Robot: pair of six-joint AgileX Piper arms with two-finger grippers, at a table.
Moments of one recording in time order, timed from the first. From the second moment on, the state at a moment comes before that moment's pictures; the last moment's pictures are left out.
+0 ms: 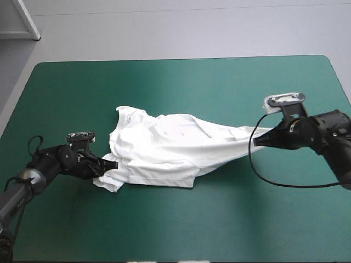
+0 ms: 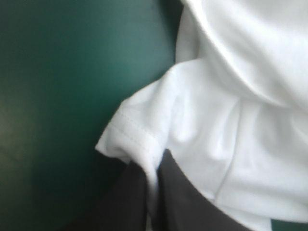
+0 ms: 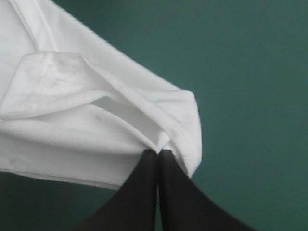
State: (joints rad) left arm -0.06 1.39 -0.75 -0.28 0.63 0.15; right arm 0.23 1.23 -1.19 -0.08 0.99 0.01
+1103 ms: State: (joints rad) left arm -0.06 1.02 -2.10 0.12 1.26 0.14; right arm 0.23 1.09 -2.28 -0.34 1.25 0.05
